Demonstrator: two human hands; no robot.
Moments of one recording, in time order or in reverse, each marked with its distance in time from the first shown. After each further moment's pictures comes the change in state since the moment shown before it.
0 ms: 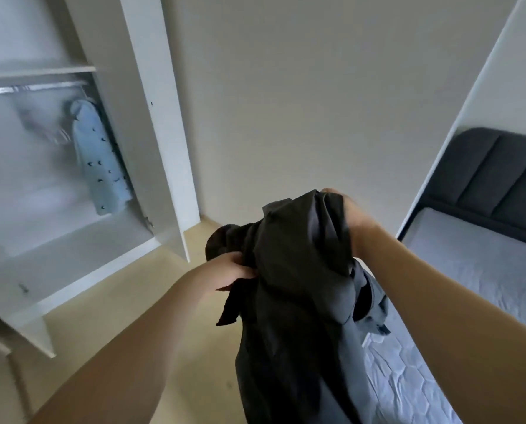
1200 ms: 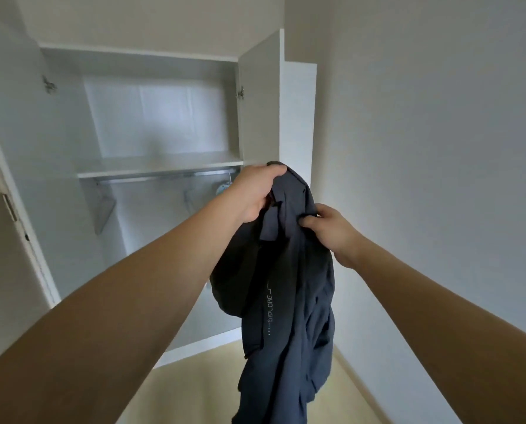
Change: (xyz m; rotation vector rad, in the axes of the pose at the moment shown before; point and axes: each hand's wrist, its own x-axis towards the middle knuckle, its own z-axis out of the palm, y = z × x) left_hand 0.134 0.176 -0.423 -0.549 0.814 0.385; right_hand 0.332 -0.184 0.317 -0.036 -0.614 -0.367
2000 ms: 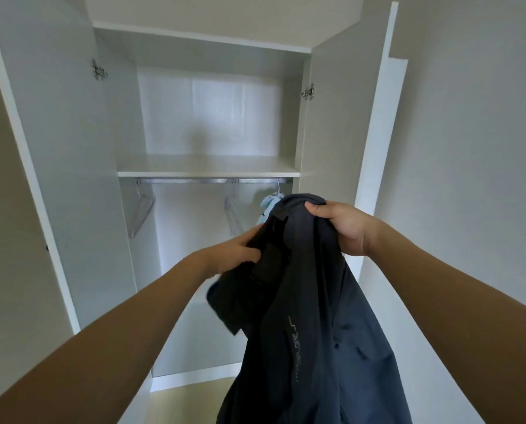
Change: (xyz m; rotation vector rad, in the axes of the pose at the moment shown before) left_hand 0.154 -0.108 -0.219 0.495 -0.357 -0.037; right_hand 0.234 -0.022 0.117 0.251 -0.389 0.191
